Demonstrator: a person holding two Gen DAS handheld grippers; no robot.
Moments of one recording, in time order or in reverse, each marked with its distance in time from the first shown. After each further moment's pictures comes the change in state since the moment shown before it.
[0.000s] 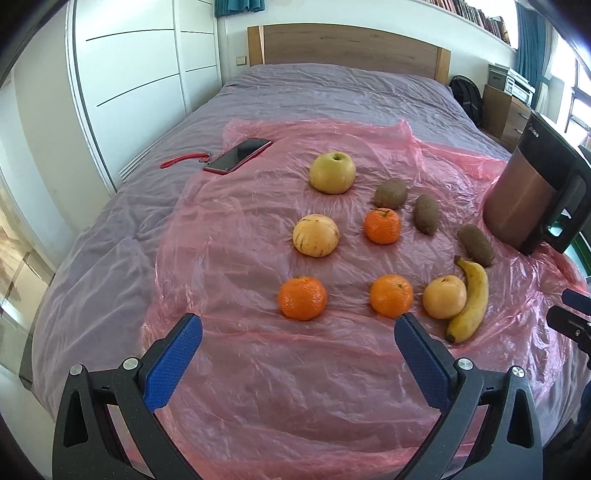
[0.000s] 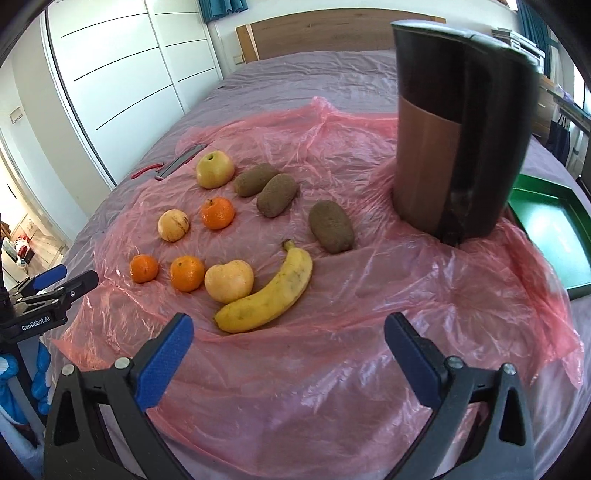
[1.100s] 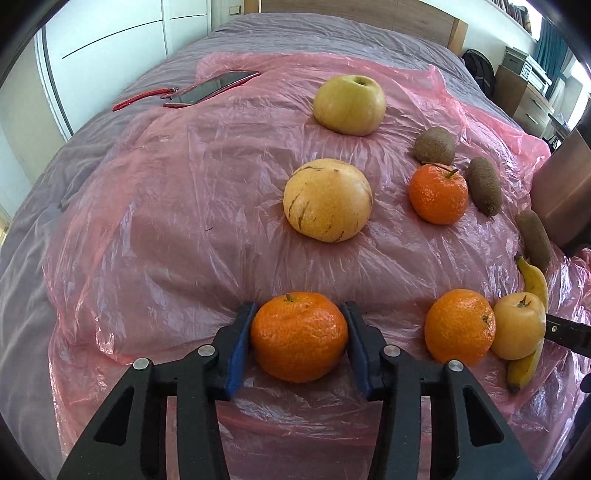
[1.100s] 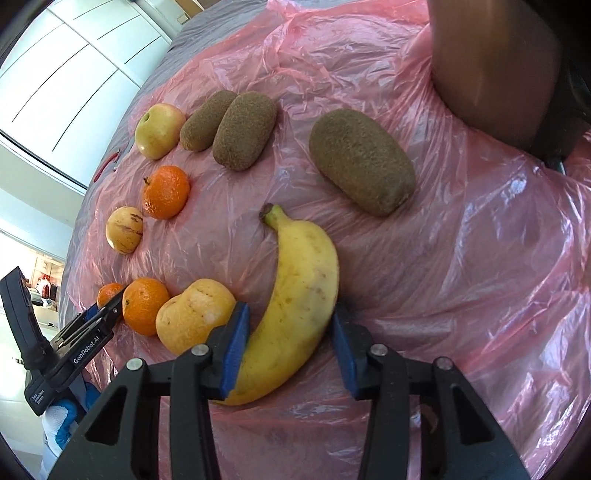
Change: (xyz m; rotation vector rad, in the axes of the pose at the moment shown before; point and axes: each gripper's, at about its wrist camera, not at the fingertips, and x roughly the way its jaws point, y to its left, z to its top) left arm 0.125 0.004 0.005 -0.037 0.180 -0.072; right arm 0.130 -0.012 0.016 0.262 0.267 0.087
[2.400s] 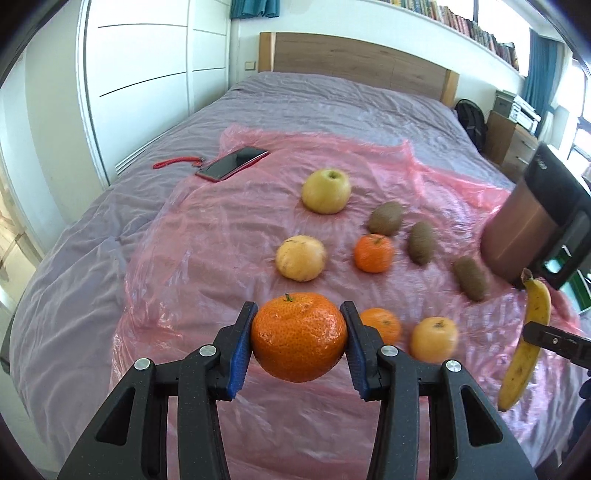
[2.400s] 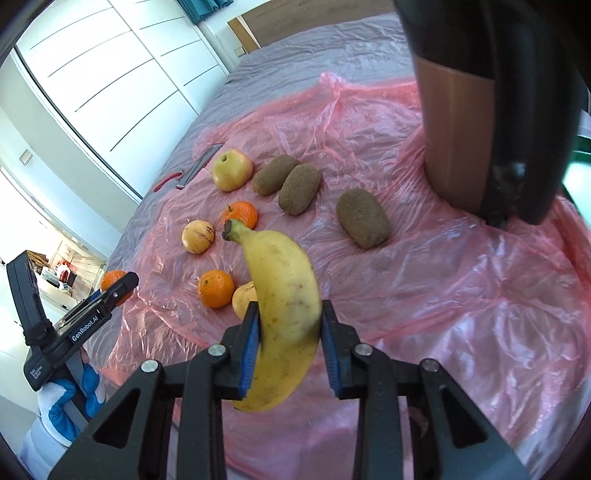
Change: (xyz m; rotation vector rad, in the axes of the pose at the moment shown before) left arm -0.121 -0.026 -0.014 -0.035 -0.232 0.006; right arm -0.110 -0.002 -0.030 -0.155 -0.180 0.106
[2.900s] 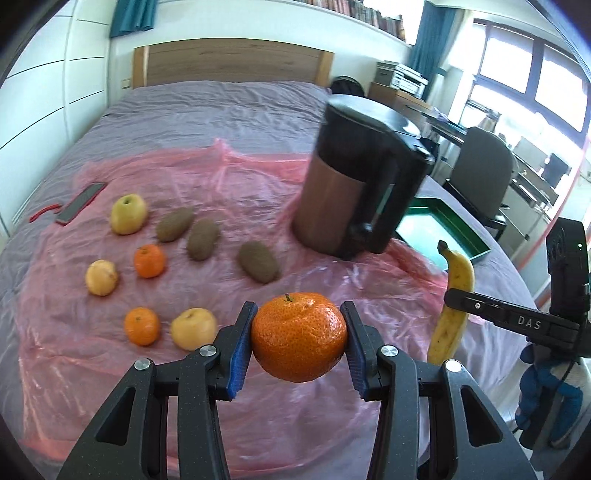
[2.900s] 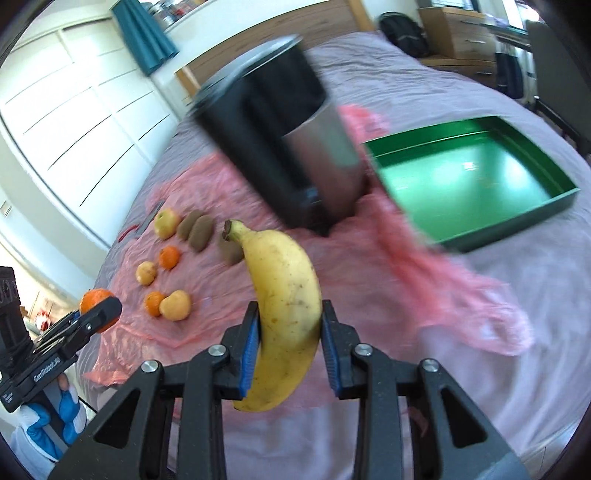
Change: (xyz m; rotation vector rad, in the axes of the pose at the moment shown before) left arm -0.064 -0.207 -0.006 0.238 0.034 -0.378; right arm -0.141 -0.126 -0.030 0.154 -0.157 -0.145
